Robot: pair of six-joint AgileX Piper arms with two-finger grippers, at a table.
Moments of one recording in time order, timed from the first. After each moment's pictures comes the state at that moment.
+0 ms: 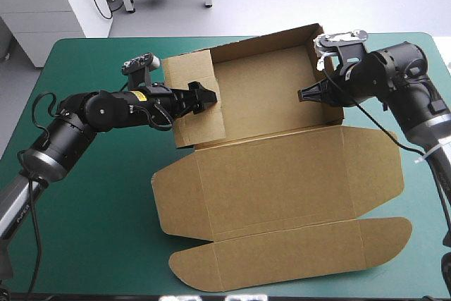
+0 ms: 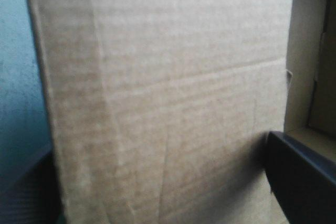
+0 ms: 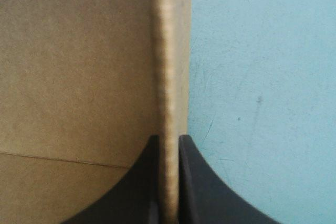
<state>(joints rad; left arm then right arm) -0.41 1.40 -1.31 -0.52 0.70 -0.16 0.30 1.49 -1.65 -0.04 1.15 0.12</state>
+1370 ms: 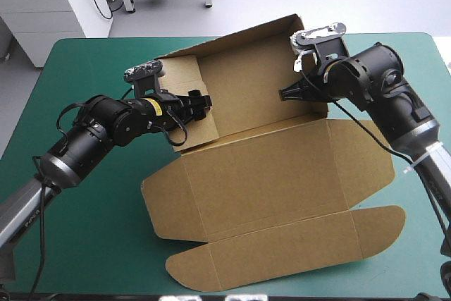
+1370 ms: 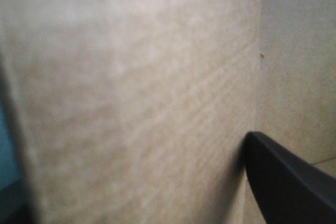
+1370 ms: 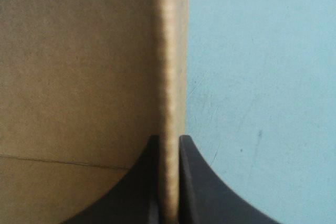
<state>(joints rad) -0.55 1.41 -1.31 -0.05 0.69 -0.61 0.47 1.49 -1.71 -0.22 1.13 0.22</state>
